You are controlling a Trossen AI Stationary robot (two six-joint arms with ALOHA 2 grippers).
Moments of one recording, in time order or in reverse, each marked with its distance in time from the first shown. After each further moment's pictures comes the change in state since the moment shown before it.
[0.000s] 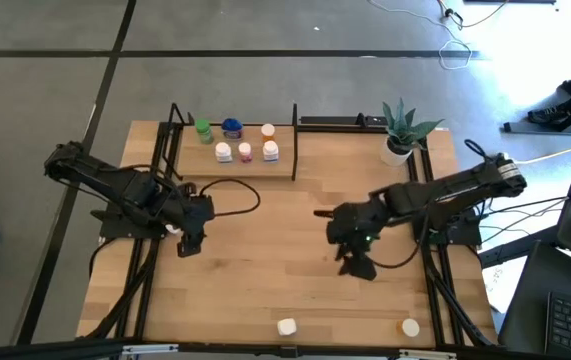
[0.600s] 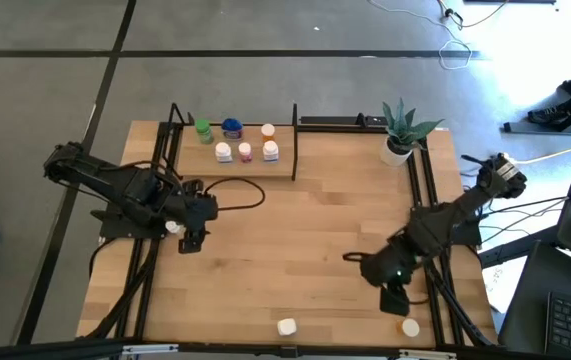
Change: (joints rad) left arm 0.041 0.000 -0.001 0.043 -0.012 0.184; right arm 0.346 0.007 0.000 -0.316 0.009 0.452
